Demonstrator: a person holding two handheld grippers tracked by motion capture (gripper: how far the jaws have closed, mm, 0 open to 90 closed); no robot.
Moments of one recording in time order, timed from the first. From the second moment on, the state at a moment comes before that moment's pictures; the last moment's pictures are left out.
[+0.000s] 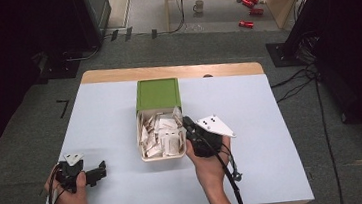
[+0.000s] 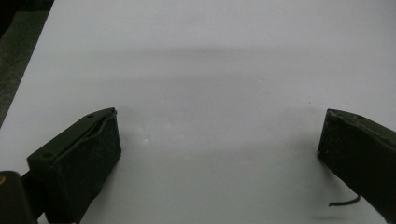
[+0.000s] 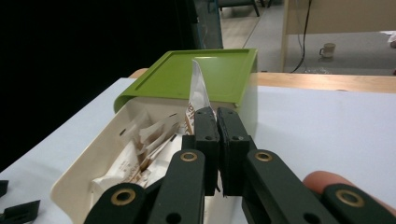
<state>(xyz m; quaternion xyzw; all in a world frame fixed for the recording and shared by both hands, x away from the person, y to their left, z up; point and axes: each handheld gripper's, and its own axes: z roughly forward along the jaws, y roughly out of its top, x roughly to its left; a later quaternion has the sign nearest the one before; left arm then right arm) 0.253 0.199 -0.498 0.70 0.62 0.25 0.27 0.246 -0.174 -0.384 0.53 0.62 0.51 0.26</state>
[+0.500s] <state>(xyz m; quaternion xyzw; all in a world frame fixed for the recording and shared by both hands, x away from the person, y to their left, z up) 0.253 0.199 -0.498 0.70 0.62 0.25 0.27 0.249 -0.210 -0.395 0.57 0.60 0.49 0.29</state>
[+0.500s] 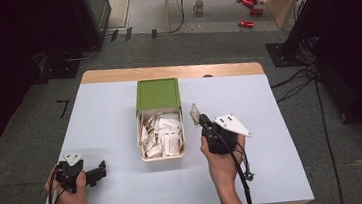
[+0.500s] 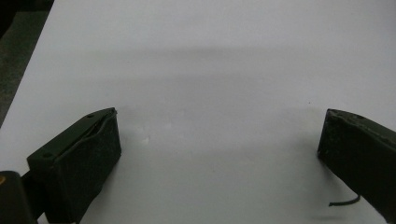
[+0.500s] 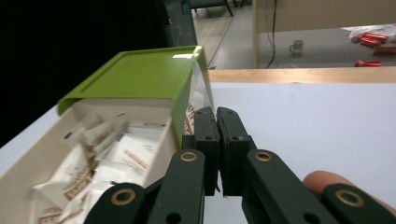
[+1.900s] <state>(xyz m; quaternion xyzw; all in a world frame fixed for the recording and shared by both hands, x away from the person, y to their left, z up) 0.253 0.199 -0.498 0.69 0.62 0.25 0.27 0.264 -0.272 -0.479 0.65 0.57 0.40 0.29</state>
